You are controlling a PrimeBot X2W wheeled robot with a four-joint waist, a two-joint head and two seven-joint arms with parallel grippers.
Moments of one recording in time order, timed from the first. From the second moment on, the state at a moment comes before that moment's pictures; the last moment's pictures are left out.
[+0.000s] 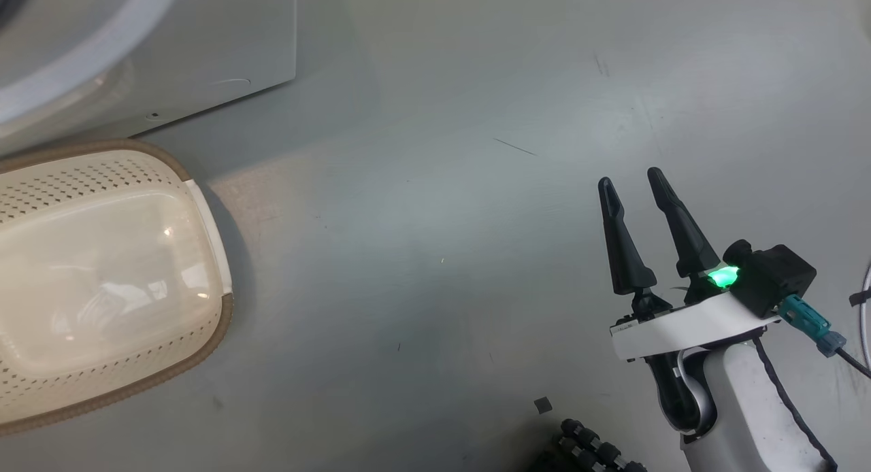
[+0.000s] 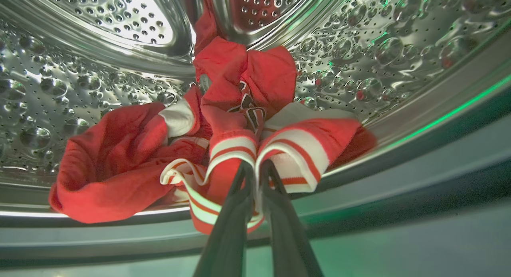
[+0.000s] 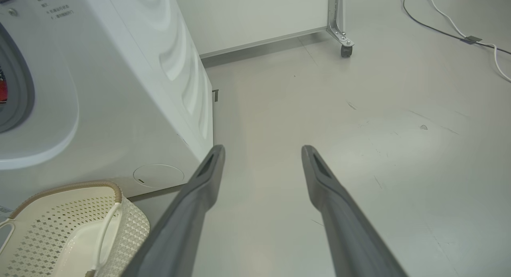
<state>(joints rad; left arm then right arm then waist) -1.13 0.36 -0.14 0.66 -0.44 0.10 0.36 -0.20 -0.04 0.22 0.10 0.43 0.12 -0.26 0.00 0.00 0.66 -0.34</state>
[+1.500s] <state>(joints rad) -0.65 0.15 -0.15 0.37 -0.42 0.08 -0.25 -0.11 -0.04 0.12 0.11 0.29 0.12 -0.26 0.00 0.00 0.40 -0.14</state>
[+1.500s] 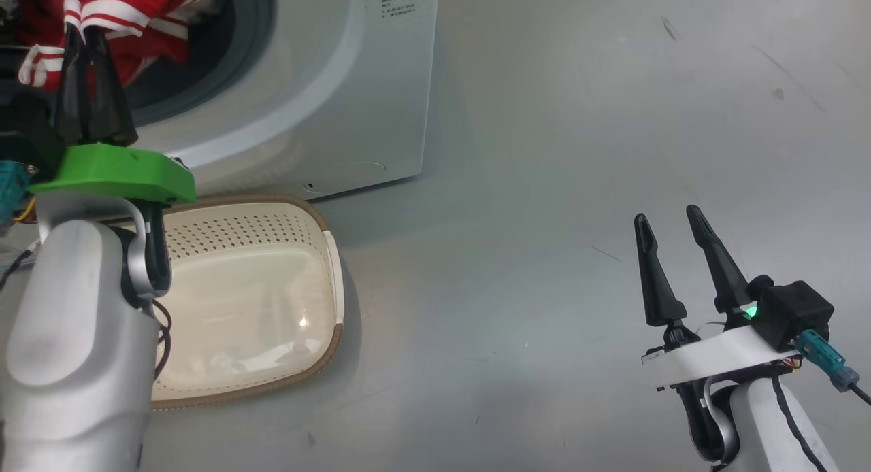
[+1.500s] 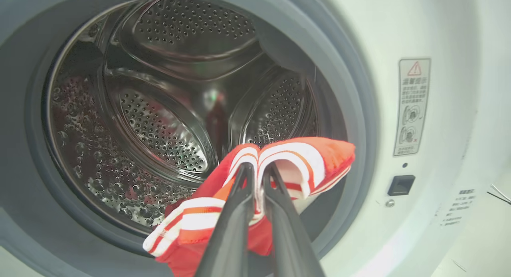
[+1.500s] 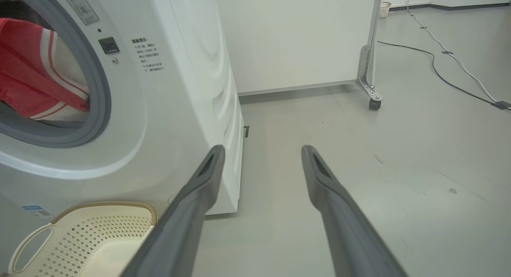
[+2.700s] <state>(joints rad) -0.20 0.07 -0.17 0.07 -0.33 0.11 -0.25 0.02 -0.04 0.12 0.08 0.29 0.10 -0.26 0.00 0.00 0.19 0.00</state>
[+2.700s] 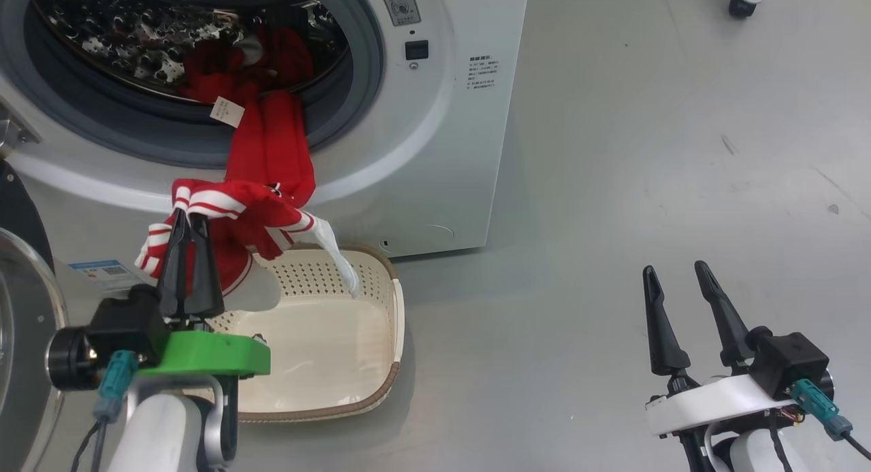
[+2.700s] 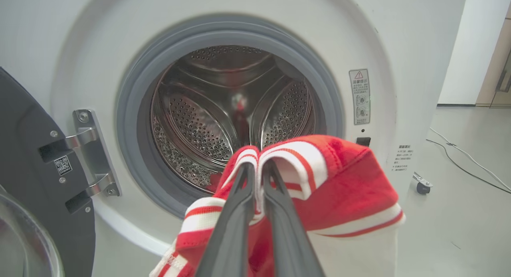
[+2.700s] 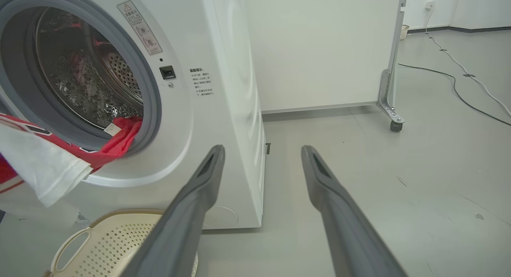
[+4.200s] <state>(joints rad) -0.50 0.04 -0.17 0.69 -0.47 0.11 -0.16 -0.17 -0.04 0.16 0.00 0.30 0.11 -0.26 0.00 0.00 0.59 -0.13</state>
